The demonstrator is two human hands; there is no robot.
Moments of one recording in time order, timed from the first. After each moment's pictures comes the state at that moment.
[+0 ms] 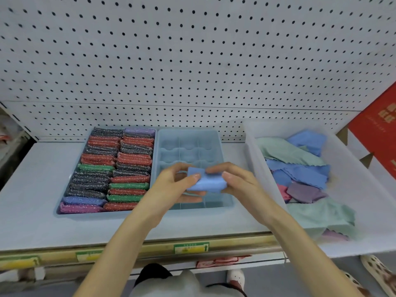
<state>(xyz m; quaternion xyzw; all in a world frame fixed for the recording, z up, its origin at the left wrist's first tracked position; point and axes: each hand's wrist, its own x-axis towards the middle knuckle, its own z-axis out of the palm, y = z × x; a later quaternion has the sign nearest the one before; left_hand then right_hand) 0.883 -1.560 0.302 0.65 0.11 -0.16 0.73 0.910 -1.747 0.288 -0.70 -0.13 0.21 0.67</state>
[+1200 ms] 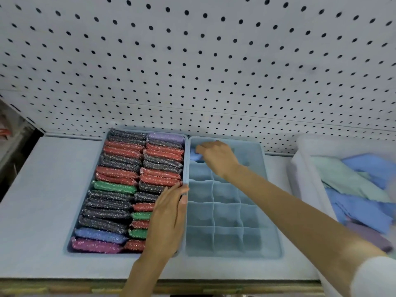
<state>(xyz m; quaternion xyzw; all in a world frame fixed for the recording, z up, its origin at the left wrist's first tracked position) 0.928 -1.481 0.175 0.90 0.09 0.06 0.43 1.123 -1.598 0.170 -0.92 -0.39 0.01 0.01</state>
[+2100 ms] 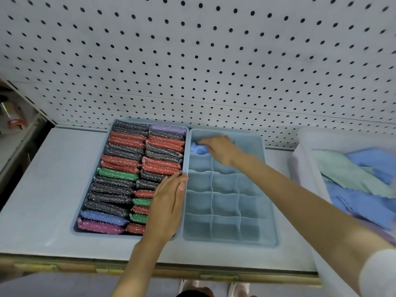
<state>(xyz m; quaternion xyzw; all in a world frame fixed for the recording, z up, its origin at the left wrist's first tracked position) 0.926 -1.483 0.173 0.90 0.08 0.08 0.42 1.133 -1.613 0.164 -0.93 -0.33 0.15 0.09</state>
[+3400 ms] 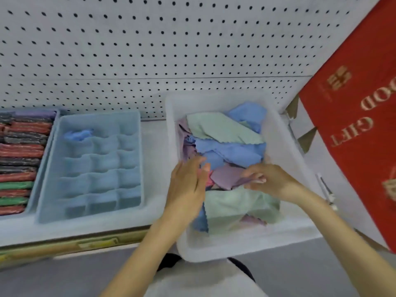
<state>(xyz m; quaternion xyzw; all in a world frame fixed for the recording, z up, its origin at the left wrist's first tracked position) 0.932 -1.829 0.236 0.89 -0.02 -0.03 0.46 0.980 -2.056 0.238 -0.90 -0.05 0.29 0.33</state>
